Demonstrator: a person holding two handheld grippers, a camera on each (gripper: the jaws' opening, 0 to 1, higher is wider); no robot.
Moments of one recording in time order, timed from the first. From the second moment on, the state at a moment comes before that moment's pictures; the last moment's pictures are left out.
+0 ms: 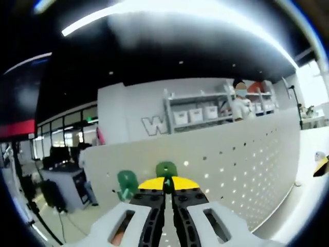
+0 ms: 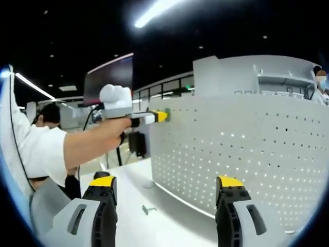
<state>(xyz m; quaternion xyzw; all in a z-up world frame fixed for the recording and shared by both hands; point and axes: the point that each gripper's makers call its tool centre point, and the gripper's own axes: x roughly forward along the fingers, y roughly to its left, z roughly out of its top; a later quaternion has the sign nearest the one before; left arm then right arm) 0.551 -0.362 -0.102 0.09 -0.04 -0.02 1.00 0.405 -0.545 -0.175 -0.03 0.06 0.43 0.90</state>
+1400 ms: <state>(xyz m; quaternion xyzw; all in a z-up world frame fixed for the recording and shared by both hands) 0.525 -0.353 -0.129 0.07 -0.02 -0.02 1.00 0.403 -0.545 -0.178 -0.03 0.06 0.43 0.90</state>
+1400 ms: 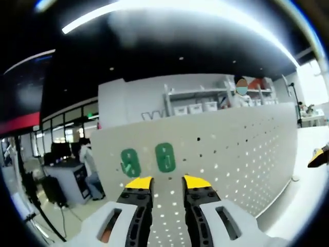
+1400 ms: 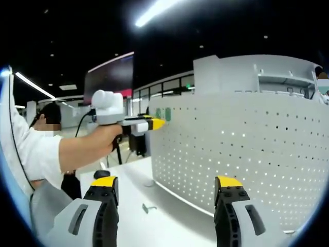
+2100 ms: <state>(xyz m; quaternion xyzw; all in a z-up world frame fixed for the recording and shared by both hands) 0.451 -0.353 -0.172 0.06 0.01 -0.04 1.00 0.393 -0.540 -0.191 -0.05 0.07 0.45 0.89</state>
